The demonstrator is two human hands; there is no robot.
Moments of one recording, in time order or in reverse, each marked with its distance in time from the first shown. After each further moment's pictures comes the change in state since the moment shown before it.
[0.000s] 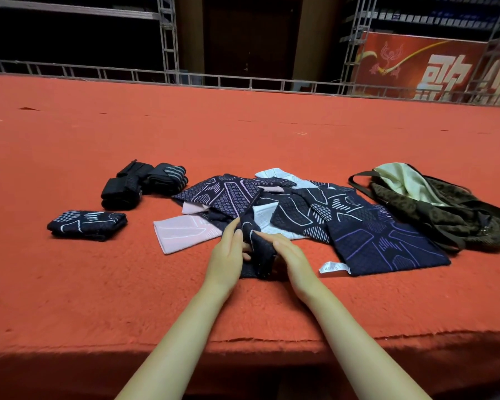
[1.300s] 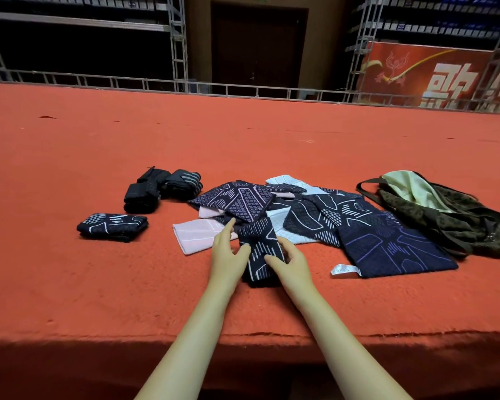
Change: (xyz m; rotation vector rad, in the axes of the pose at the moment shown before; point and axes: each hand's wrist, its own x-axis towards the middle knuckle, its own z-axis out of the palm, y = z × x) left_hand 0.000 -0.004 -0.026 -0.059 0.146 0.014; right_hand -0.010 -0.020 0.040 0.041 0.224 0.128
